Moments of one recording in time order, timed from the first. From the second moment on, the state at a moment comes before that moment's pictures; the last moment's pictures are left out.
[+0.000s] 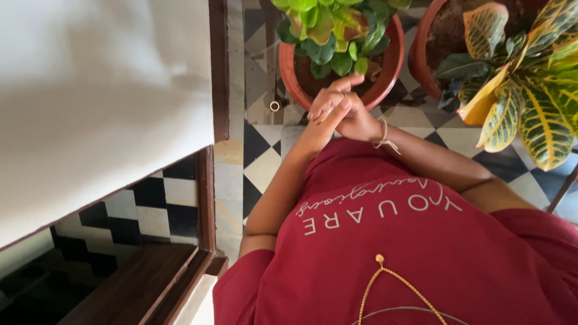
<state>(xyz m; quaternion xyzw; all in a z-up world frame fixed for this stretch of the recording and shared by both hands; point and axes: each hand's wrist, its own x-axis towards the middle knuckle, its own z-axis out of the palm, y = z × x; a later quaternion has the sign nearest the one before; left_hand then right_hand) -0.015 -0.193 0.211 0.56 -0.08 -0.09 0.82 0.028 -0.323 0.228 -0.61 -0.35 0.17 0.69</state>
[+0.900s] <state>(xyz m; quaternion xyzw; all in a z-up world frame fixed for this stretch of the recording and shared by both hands) -0.019 -0.174 0.218 0.56 -0.09 -0.12 0.82 0.018 -0.311 0.225 -0.69 -0.37 0.13 0.61</state>
